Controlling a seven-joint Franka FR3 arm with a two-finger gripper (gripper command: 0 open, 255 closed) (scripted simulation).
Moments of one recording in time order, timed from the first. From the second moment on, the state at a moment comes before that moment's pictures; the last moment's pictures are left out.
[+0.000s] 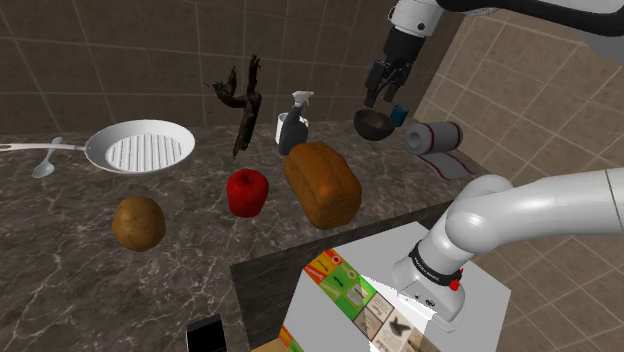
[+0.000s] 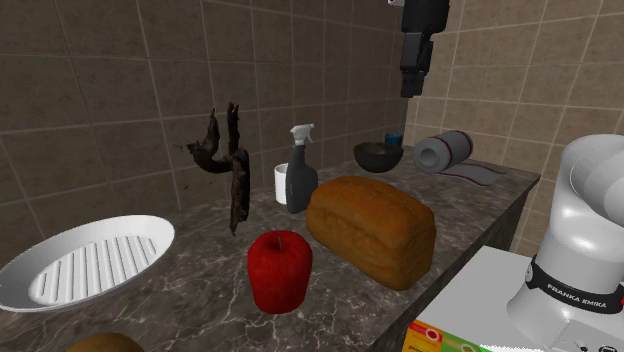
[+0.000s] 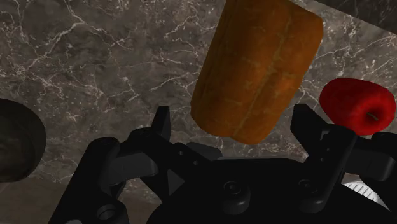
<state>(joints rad) 0.01 -0.74 0.04 -2.30 0.04 1.59 0.03</state>
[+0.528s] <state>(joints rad) 0.01 -0.55 0.04 -2.28 0.03 1.76 0.01</state>
